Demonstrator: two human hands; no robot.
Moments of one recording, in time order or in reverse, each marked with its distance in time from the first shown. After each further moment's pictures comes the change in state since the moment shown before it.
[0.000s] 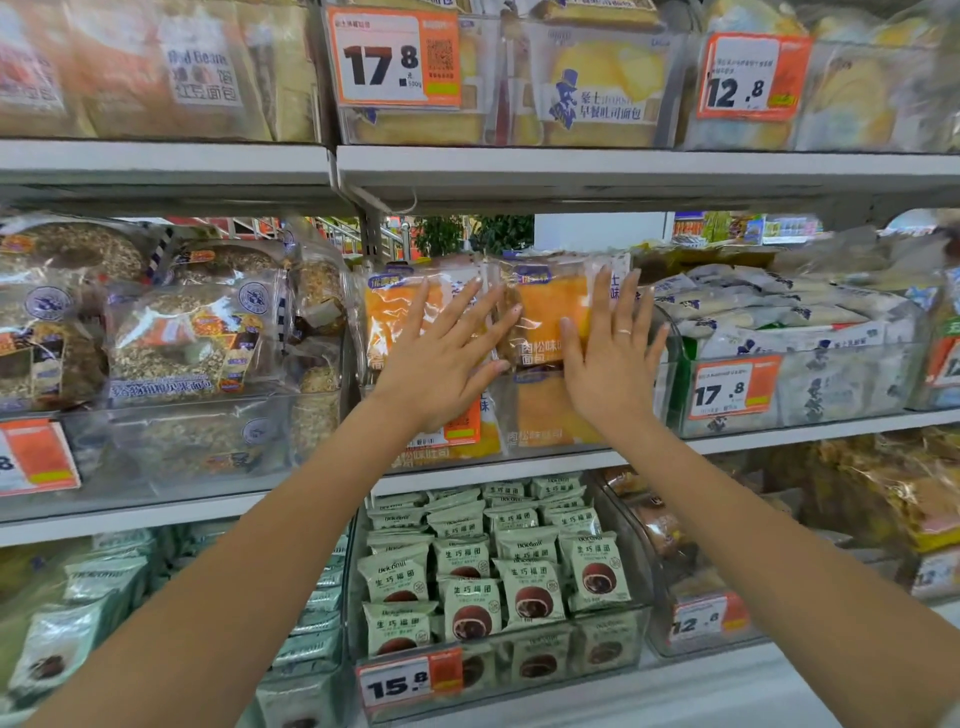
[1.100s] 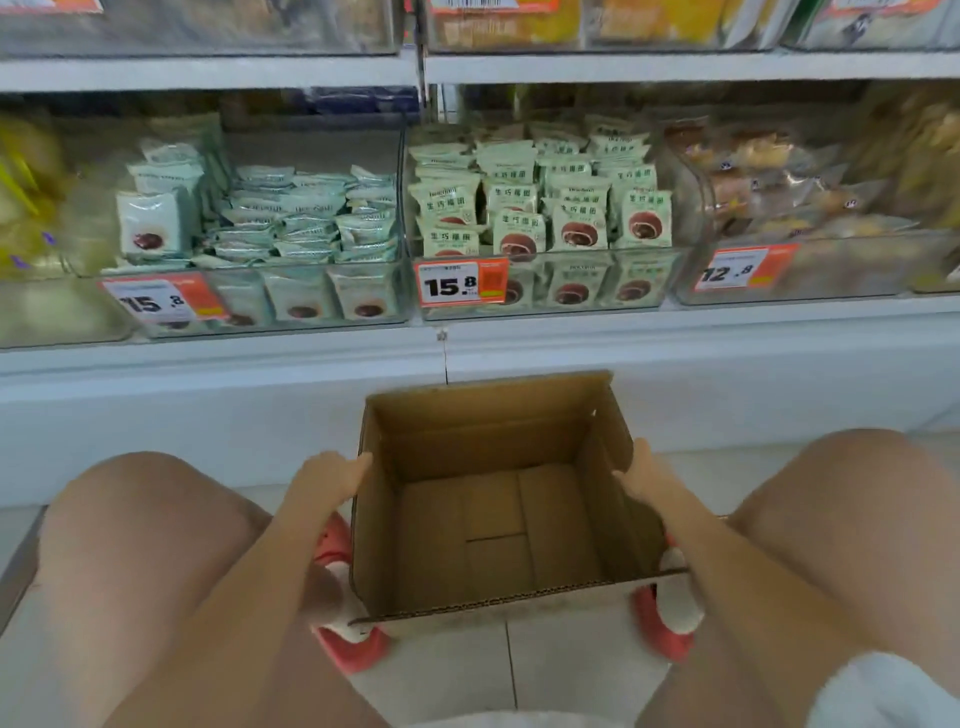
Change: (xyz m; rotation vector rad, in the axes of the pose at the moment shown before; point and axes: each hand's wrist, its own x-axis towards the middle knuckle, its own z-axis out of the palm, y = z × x) left_hand -0.453 0.162 0.030 -0.669 -1.231 -1.300; right_hand -0.430 0.140 0.049 -0.101 -1.156 0.549
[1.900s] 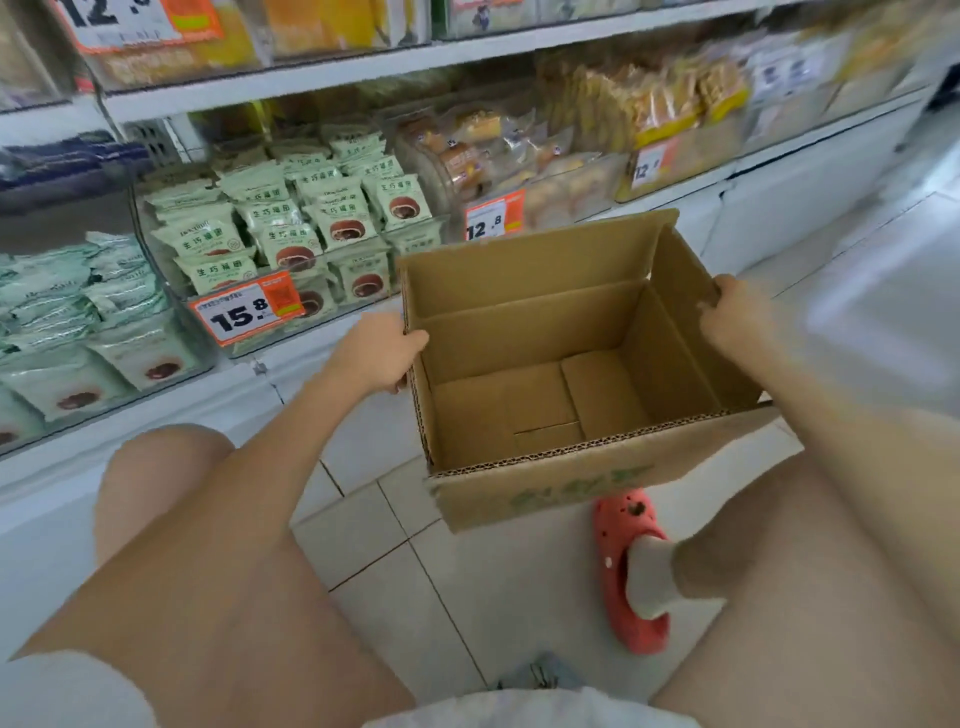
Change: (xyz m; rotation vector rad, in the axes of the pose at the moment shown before) left_hand -0.124 0.220 0.003 0.104 -0.061 0.917; right_hand -0.124 0.153 -0.177 0.113 0.783 0.215
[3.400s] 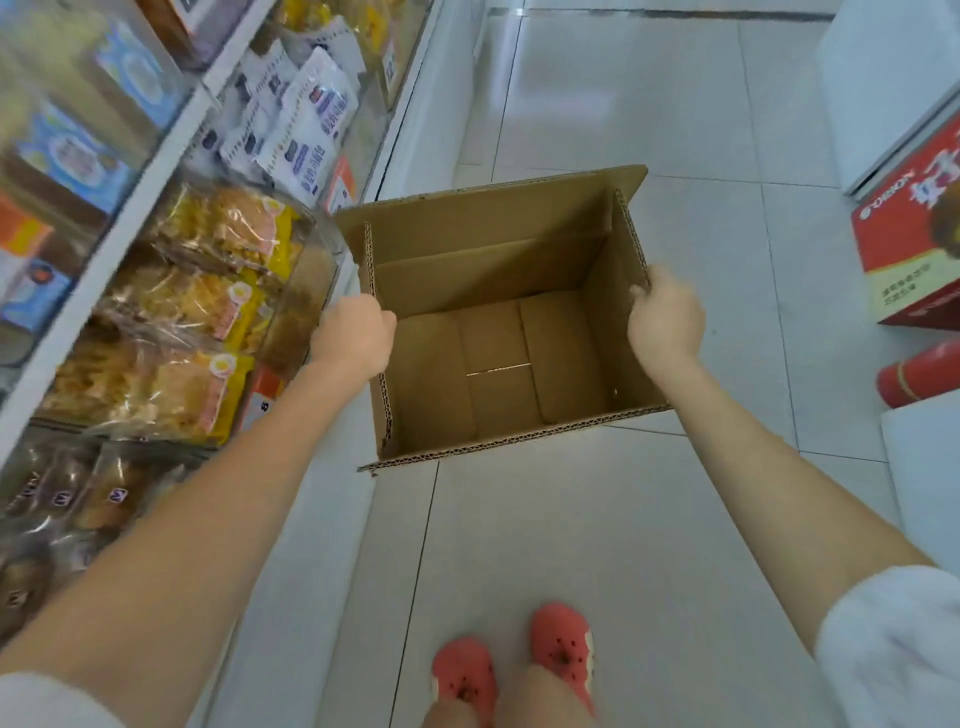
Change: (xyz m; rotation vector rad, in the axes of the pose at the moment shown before) left_hand 0.346 0.529 0.174 0.498 -0.348 0.542; right_hand 0.261 0.255 -0.166 -0.057 0.284 0.873
